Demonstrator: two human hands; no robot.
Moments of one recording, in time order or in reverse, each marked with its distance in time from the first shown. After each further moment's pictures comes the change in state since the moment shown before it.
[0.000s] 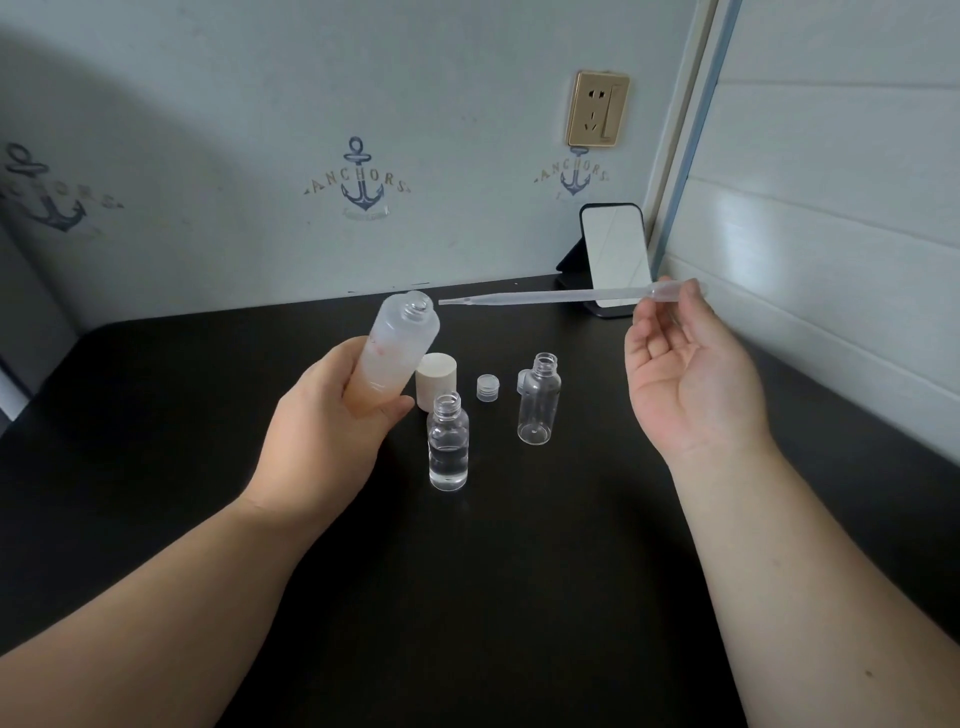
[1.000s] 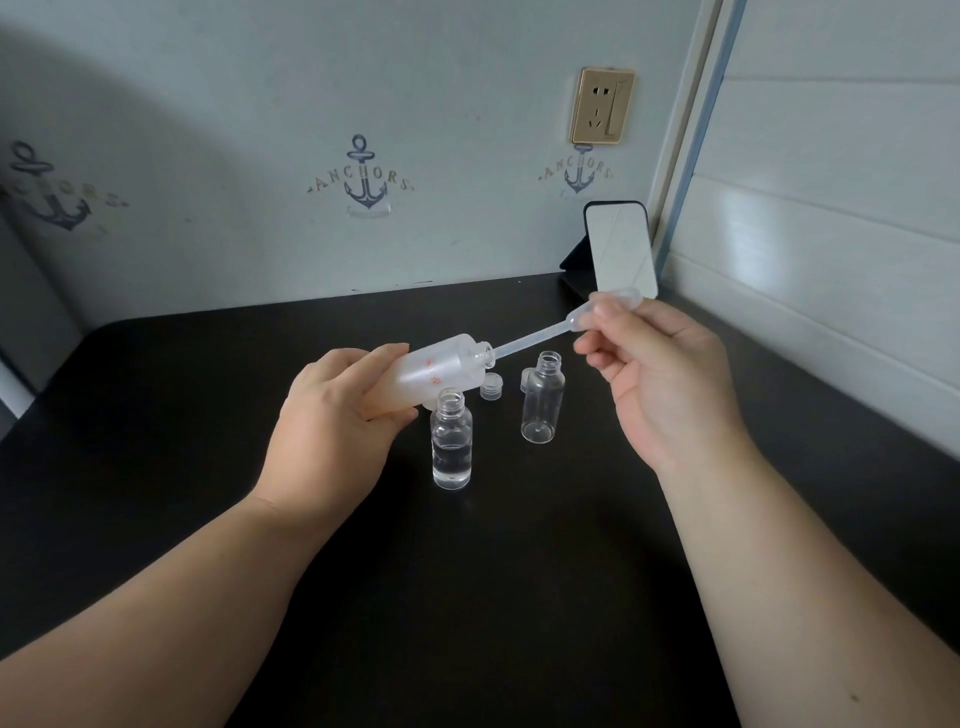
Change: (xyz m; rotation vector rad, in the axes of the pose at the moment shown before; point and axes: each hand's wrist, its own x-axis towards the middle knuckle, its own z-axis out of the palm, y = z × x) left_hand -0.001 -0.004 0.006 0.228 0.034 0.168; right_hand -0.012 0.016 0.008 -0.543 -0.237 -0.123
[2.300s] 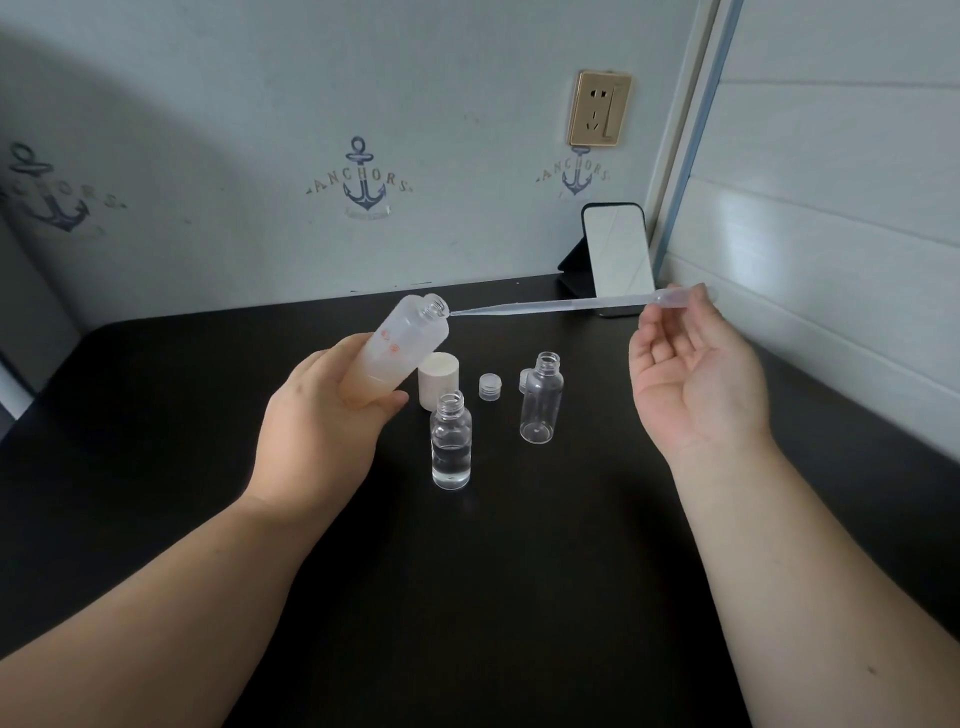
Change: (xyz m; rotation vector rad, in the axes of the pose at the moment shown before) left_hand 0.005 -0.002 -0.005 -0.097 0.045 -0.151; right_hand 0.010 -0.007 -0.019 0.555 0.341 0.140
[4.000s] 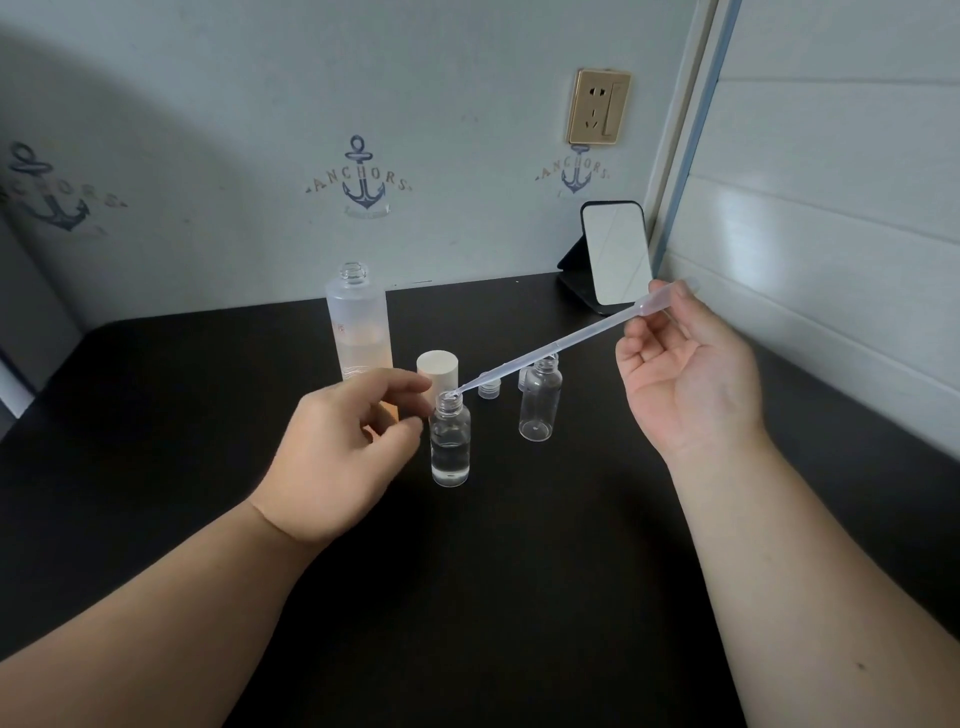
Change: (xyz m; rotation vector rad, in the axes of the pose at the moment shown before) left_hand -0.020 0.018 -0.014 -0.265 -0.284 0.135; right_hand -0.001 0.002 0.002 -0.123 -0.100 0.029
